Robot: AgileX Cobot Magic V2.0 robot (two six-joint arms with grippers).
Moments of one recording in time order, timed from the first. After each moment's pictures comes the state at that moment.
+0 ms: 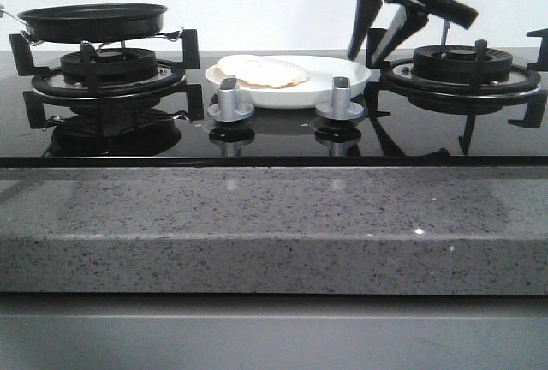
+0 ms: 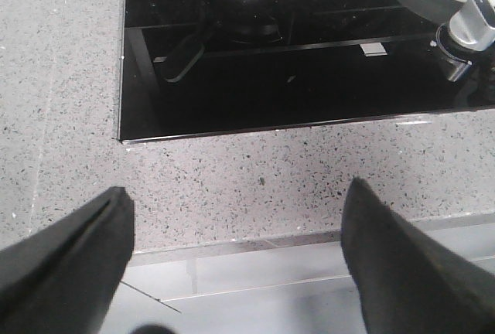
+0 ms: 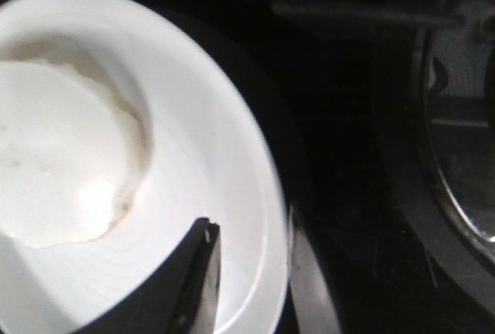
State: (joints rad) left arm -0.08 0.56 -0.83 -0.11 1.05 0.10; right arm 0.20 2.15 -2.16 0.32 1.24 0.32
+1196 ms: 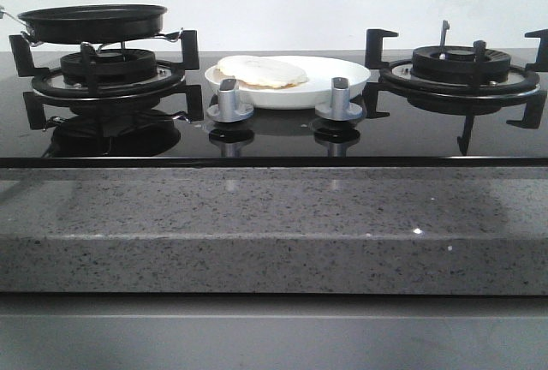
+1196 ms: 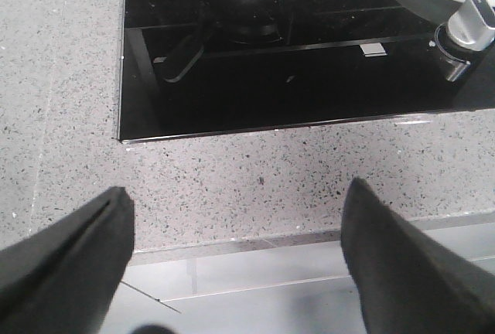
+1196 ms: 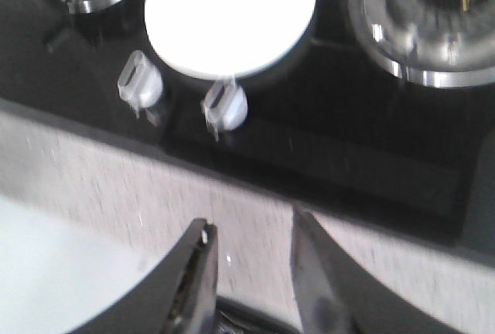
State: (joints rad) left arm -0.08 0.56 -0.83 -0.11 1.05 0.10; right arm 0.20 0.95 -1.23 0.26 1.14 -0.01
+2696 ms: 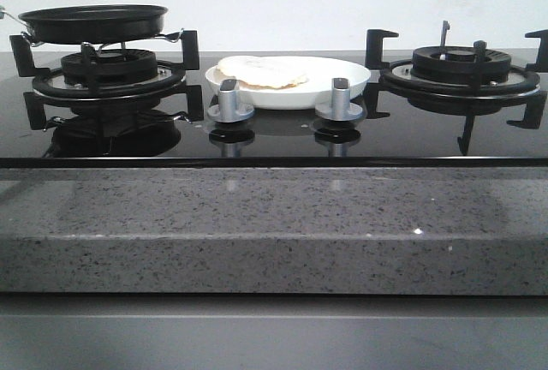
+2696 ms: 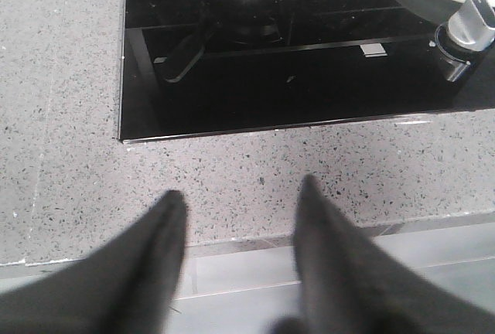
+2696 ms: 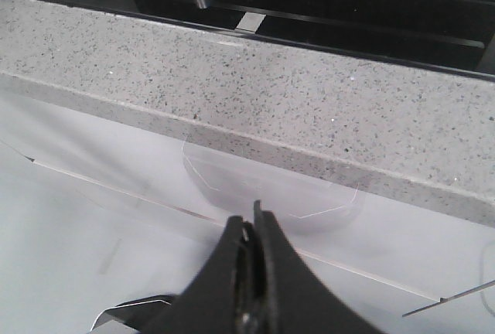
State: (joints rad) left arm -0.08 0.56 -0.83 -0.11 1.05 0.10; right arm 0.20 0.27 -0.65 0.22 1.11 -0.01
